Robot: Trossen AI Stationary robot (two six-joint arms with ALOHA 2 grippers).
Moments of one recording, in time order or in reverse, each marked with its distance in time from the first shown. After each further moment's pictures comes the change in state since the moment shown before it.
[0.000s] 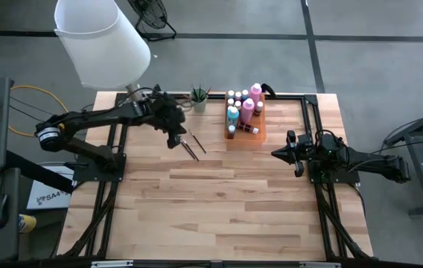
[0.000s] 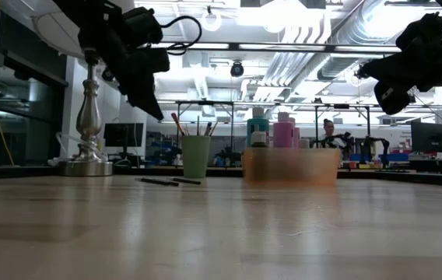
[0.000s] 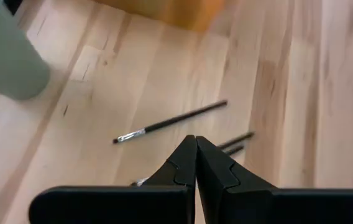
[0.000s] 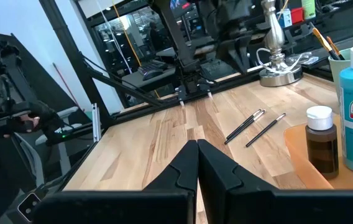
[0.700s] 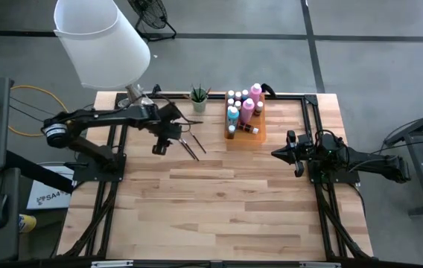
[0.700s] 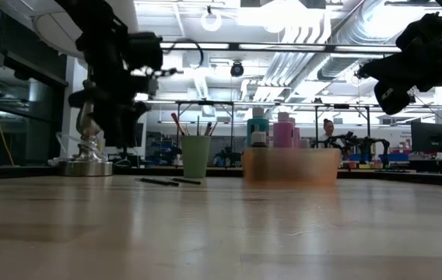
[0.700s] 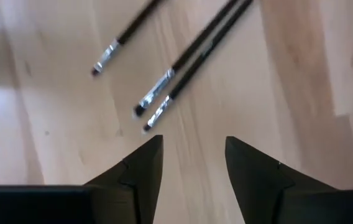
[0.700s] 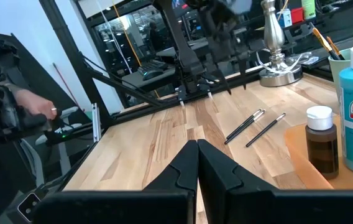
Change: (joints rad) left arm -0.039 0.080 0.000 -0.261 -0.160 0.523; right arm 0.000 0.000 0.000 0.000 0.000 0.000
